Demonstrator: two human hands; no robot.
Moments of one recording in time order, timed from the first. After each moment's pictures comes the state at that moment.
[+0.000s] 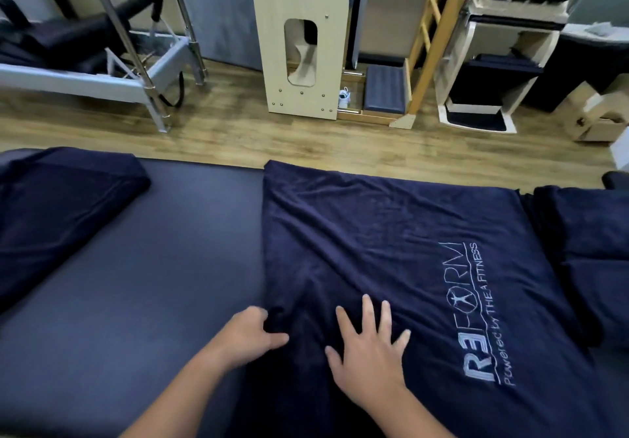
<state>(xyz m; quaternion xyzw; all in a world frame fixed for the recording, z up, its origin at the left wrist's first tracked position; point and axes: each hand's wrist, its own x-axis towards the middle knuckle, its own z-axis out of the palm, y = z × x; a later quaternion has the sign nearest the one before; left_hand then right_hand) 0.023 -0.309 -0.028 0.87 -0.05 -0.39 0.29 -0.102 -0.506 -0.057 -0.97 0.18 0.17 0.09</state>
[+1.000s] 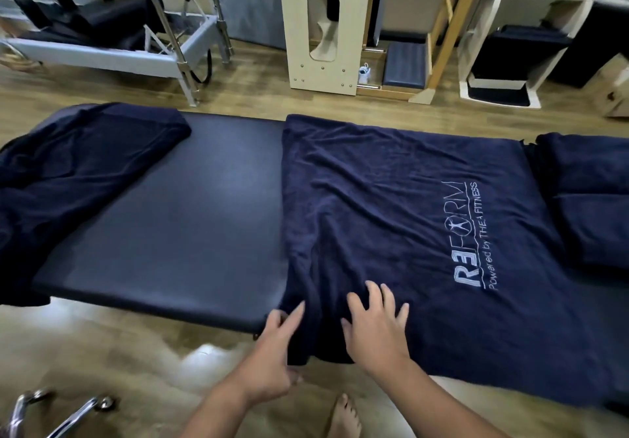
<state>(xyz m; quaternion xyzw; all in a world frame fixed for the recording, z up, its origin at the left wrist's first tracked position) -0.189 -0.252 -0.042 0.84 -0.19 -0.34 0.37 -0.228 -0.462 -0.062 -0.97 0.14 0.14 0.10</state>
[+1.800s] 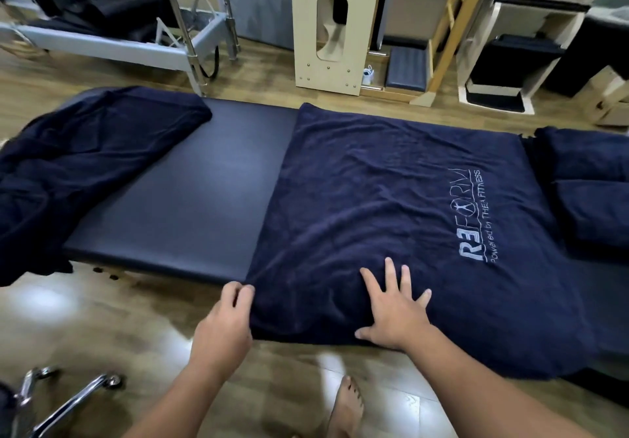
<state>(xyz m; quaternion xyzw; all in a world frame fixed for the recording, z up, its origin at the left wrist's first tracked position) -0.213 -0.149 -0.040 0.98 -0.14 -0.04 0.15 -0.250 -0.454 -0.042 -0.95 0.12 0.28 0.09</state>
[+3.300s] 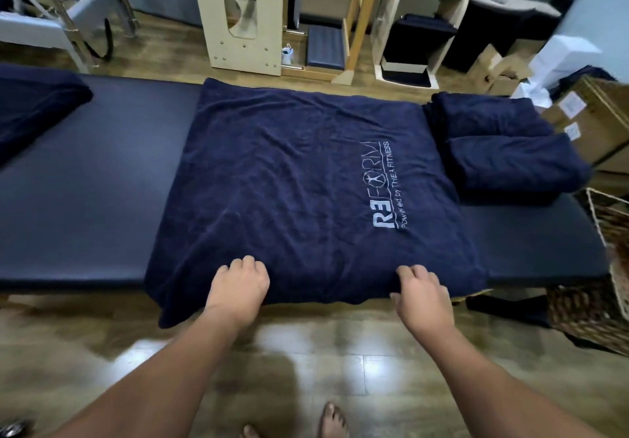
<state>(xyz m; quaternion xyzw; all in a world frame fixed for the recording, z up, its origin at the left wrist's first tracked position) -0.205 -0.306 -0.054 0.92 -0.34 -0.12 -0.16 -0.371 -0.587 -0.061 -0.95 0.31 0.10 -0.01</state>
